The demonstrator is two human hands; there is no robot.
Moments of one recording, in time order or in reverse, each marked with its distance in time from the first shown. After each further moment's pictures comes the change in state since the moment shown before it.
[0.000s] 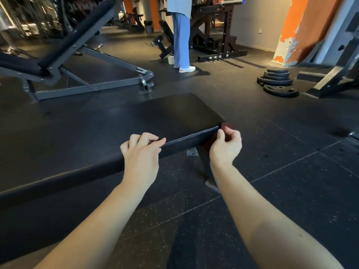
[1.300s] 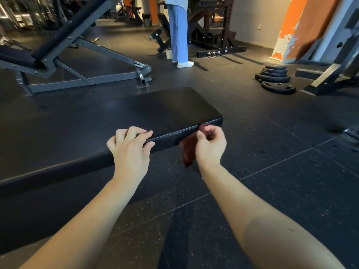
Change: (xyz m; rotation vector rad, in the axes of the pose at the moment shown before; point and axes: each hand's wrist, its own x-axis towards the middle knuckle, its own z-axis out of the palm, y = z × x) left_hand -0.007 -0.015 0.006 0.018 0.127 -0.058; right_hand -0.036 0.008 0.001 -0.048 -0.255 -0.049
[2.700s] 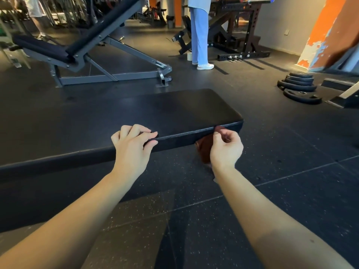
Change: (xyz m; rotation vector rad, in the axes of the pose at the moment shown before) left_hand -0.010 -0.043 -0.029 -0.024 -0.019 -0.002; right_hand -0.016 -0.009 0.006 -0.035 0.055 0.038
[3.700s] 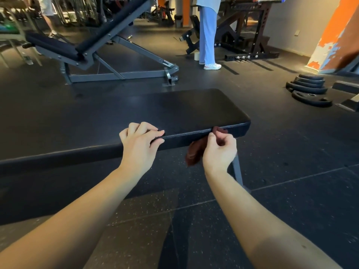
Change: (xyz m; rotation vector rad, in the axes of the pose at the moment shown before) left_hand 0.000 -0.003 0.001 -0.017 -0.003 0.015; right_hand -0.025 0.006 0.015 0.048 -0.043 -0.029
